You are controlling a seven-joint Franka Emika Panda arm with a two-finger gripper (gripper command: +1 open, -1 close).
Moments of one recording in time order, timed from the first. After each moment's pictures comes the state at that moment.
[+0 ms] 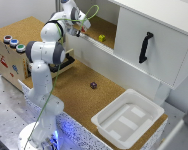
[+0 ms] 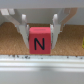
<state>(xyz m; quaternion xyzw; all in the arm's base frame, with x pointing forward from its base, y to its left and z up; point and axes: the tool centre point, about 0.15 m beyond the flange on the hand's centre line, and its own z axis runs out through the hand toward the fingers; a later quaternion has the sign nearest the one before) 0.555 0.256 0.509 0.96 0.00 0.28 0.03</state>
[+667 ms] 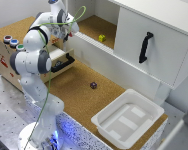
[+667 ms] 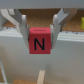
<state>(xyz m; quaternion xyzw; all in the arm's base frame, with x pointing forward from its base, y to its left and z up) 0.415 0.251 0.513 0.97 0.09 0.21 0.01</state>
